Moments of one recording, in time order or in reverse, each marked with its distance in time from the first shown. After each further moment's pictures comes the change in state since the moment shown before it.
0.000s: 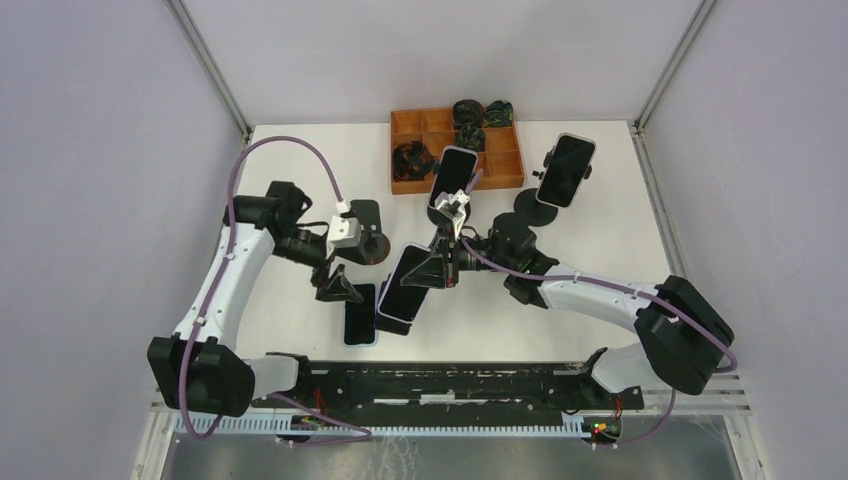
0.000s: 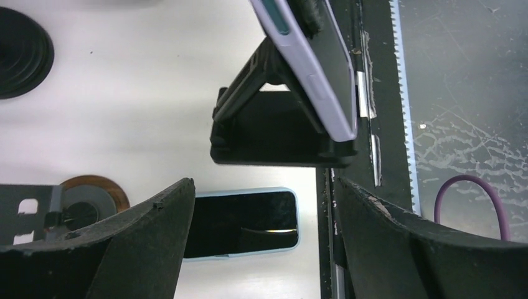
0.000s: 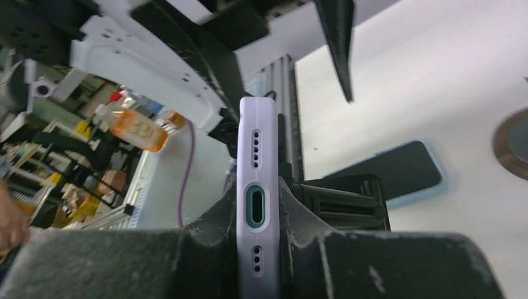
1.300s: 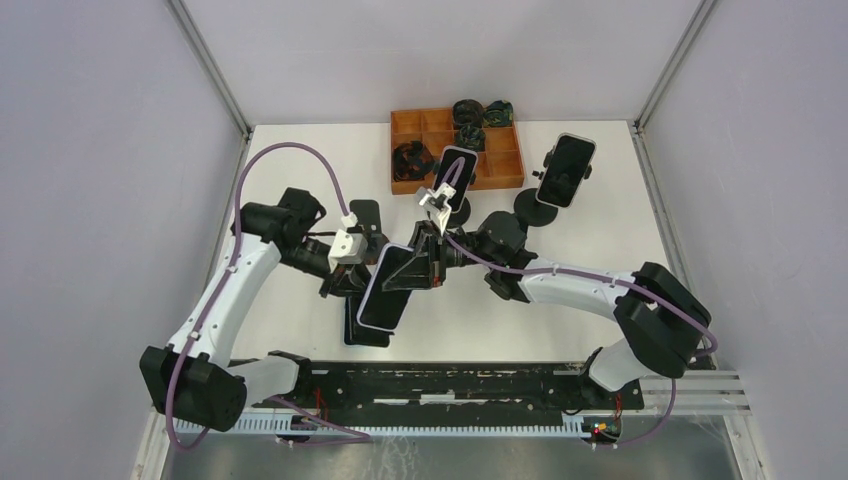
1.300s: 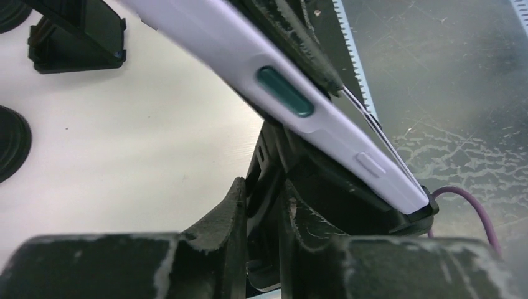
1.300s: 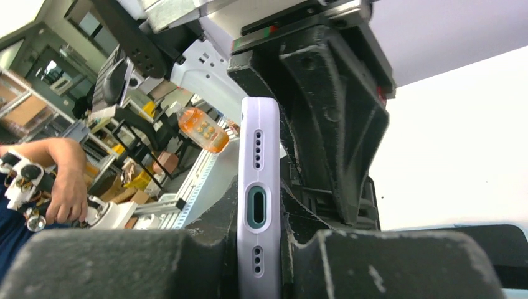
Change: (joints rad) left arm -0.141 -0.058 -0.033 -0.014 0.121 0.040; right arm 0.085 0.117 0.120 0.301 -0.138 0.203
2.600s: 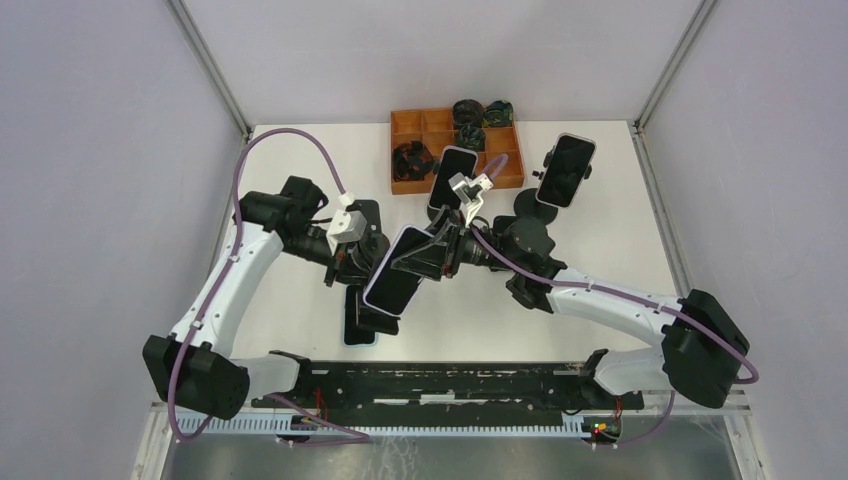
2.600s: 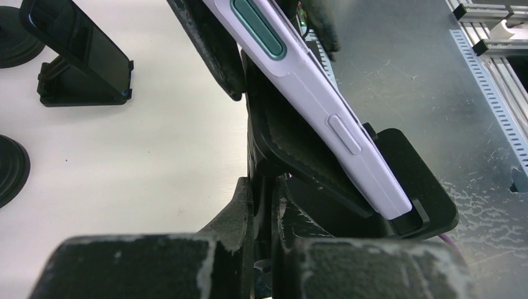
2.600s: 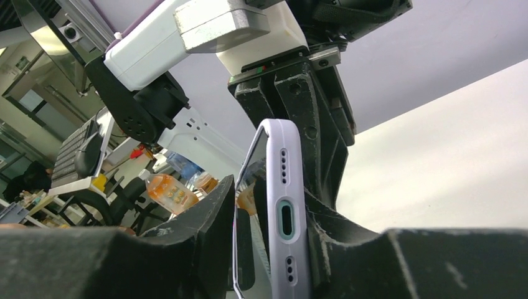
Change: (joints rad) left arm -0.005 0.055 0.085 0.011 0.120 -0.103; right arm -0.004 -0.204 -0.054 -0.128 0.301 -0.029
